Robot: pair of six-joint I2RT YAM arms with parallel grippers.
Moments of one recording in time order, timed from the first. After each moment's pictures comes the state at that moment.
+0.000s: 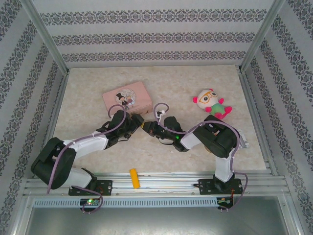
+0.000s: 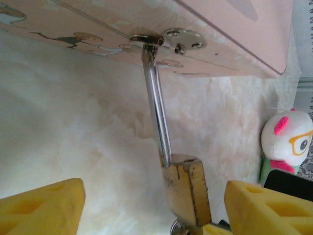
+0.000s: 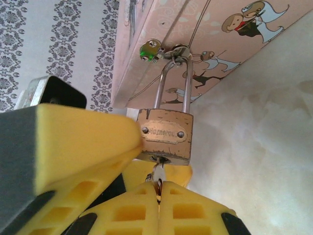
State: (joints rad) left arm -0.52 1.43 0.61 0.11 0.05 -1.25; right arm 0.77 1.92 0.65 1.03 -0.35 1.22
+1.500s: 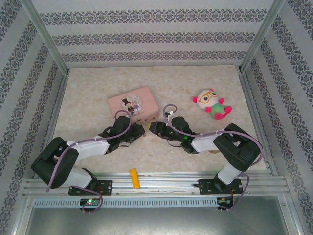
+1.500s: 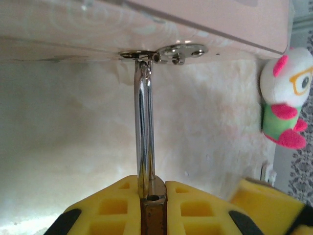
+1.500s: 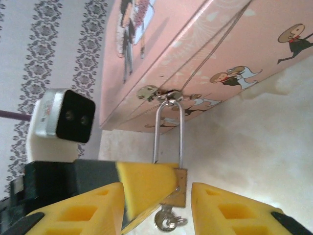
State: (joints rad) left arm -0.60 1.40 0.49 0.26 0.18 -1.14; right arm 0.73 1.65 0.52 0.75 -0.32 1.11
